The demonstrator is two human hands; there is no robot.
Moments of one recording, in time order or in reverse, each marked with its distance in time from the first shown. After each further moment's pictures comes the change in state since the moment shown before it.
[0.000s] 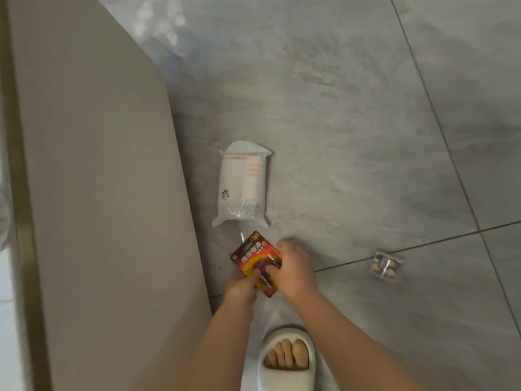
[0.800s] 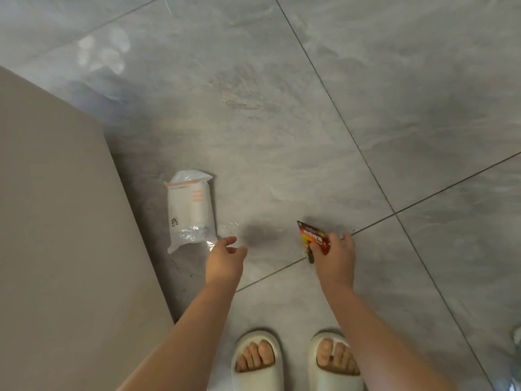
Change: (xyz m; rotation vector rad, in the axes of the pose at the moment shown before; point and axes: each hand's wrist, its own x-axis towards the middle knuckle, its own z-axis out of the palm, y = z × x) left_hand -0.075 0.056 0.067 0.591 -0.053 0.506; right_hand -0.031 0.096 -0.117 0.240 0.482 0.380
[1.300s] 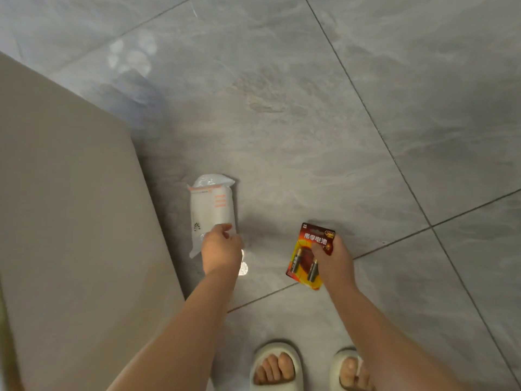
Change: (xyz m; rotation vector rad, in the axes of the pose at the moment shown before) left_hand 0.032 0.022 -0.035 0.134 0.218 0.079; right_hand 0.006 -0.036 0.027 0.363 -0.187 0.073
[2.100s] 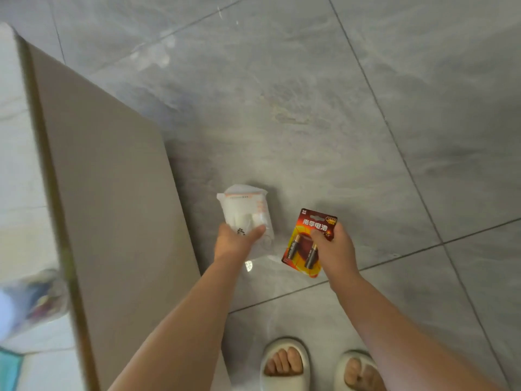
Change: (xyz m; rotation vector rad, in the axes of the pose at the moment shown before) left_hand 0.018 0.008 -0.032 -0.171 -0.132 -0.149; right_hand -0.015 -0.071 0.009 0.091 -0.060 -0.007
